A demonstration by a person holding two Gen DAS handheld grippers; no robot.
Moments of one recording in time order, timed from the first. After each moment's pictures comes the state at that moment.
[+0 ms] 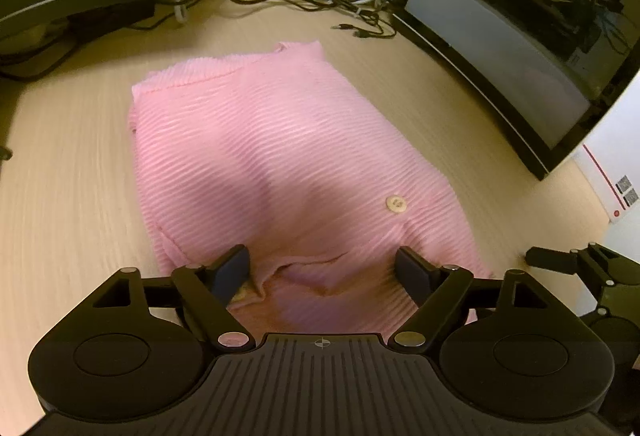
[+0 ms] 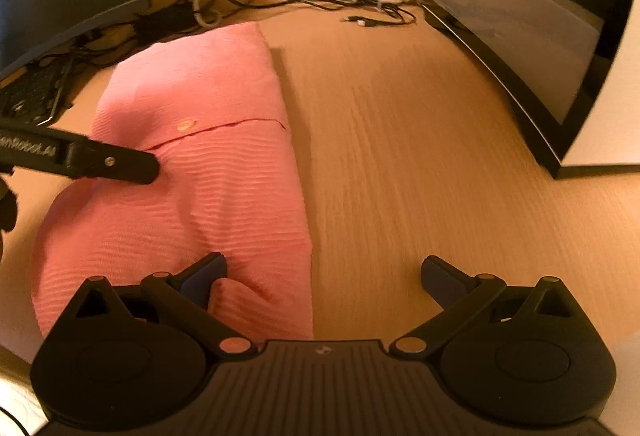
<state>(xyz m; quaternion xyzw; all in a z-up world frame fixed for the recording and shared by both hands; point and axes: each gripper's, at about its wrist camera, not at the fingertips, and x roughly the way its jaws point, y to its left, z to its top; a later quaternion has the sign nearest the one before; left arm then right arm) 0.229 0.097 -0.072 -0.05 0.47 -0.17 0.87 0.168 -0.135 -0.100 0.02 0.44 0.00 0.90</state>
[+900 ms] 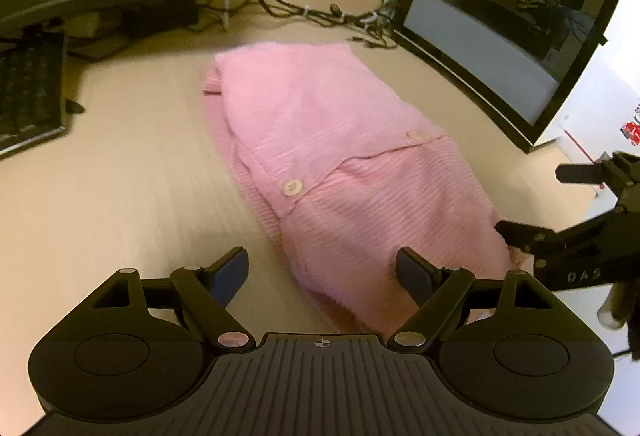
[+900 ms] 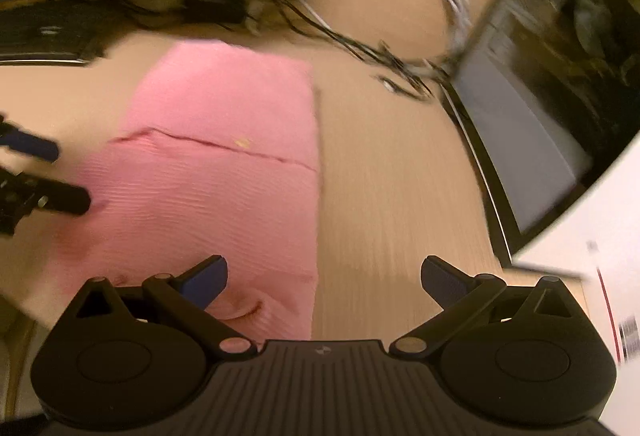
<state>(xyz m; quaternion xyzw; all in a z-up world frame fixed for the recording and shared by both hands) 0.139 0.157 -0.065 -0.04 0.41 -0.18 0.89 0.137 -0.086 -0.053 -0.18 0.39 0.05 0.90</state>
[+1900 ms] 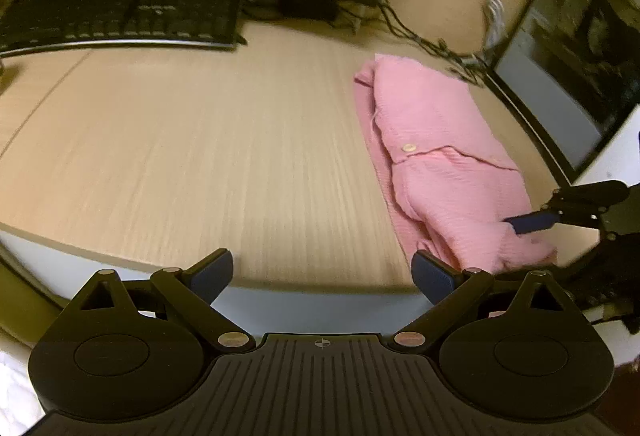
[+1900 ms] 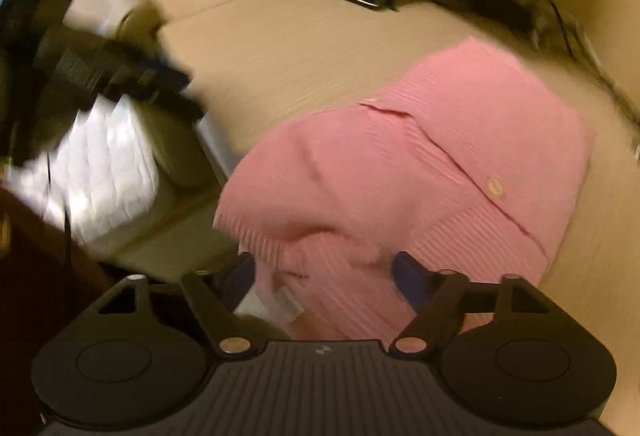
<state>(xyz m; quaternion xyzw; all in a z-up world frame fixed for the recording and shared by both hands) 0.008 0.175 -0.050 -0.14 0.41 -0.01 0.90 0.099 -0.088 -0.085 -0.26 0.39 0.42 0.78</state>
